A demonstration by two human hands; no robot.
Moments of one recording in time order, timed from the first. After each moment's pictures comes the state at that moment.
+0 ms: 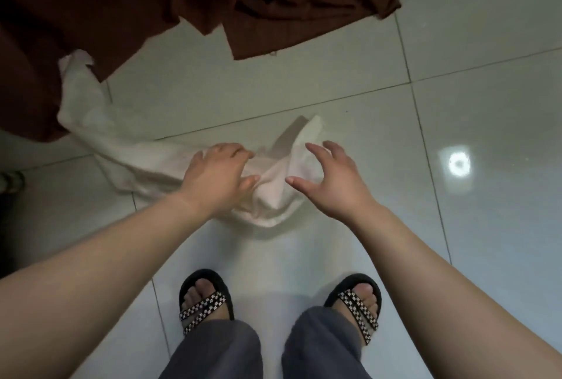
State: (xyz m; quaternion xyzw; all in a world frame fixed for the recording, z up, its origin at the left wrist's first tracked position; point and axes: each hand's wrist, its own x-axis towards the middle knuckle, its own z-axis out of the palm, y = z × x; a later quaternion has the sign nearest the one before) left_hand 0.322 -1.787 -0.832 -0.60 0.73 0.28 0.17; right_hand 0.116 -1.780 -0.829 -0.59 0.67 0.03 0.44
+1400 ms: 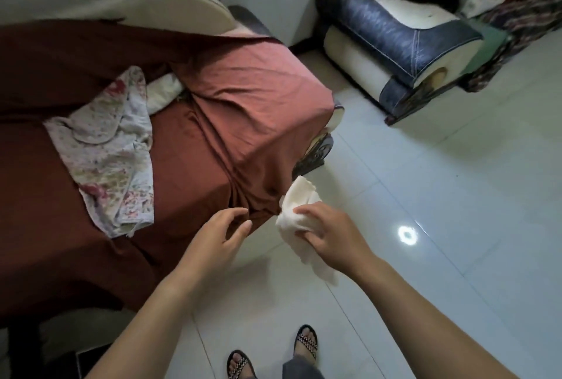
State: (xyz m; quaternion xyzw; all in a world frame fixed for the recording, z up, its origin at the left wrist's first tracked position) left_hand 0.223 -1.844 -0.090 -0.55 0.74 0.36 -0.13; right_hand 0.000 -1.794 -0.105 -0.65 0.66 -0.24 0.28
